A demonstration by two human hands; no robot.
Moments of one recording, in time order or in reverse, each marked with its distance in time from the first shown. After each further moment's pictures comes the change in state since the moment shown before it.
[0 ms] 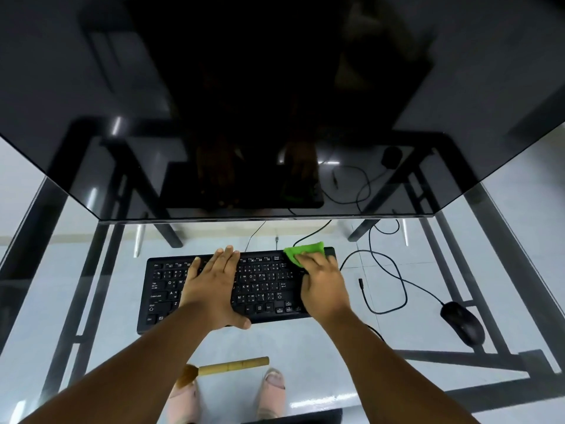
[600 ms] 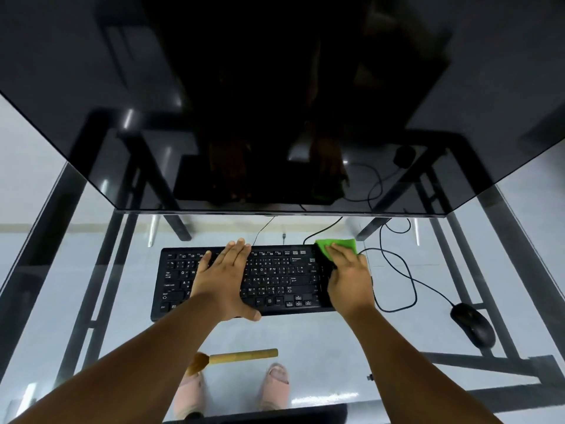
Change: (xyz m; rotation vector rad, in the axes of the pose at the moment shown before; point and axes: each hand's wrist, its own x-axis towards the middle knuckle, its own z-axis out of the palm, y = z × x) left_hand 0.001 -0.005 0.007 -0.057 0.029 0.019; right_hand -0.003 0.028 -0.008 0.004 0.061 0.096
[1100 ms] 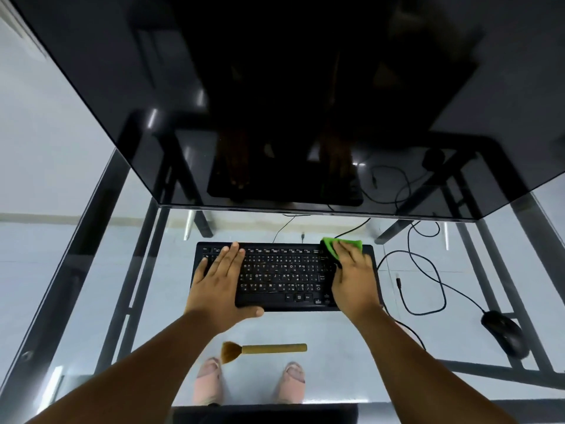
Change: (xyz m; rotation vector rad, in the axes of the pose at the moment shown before) left_hand -0.044 -0.052 0.020 -0.097 0.203 -0.059; right_hand -0.004 -0.042 0.018 0.033 -0.055 -0.026
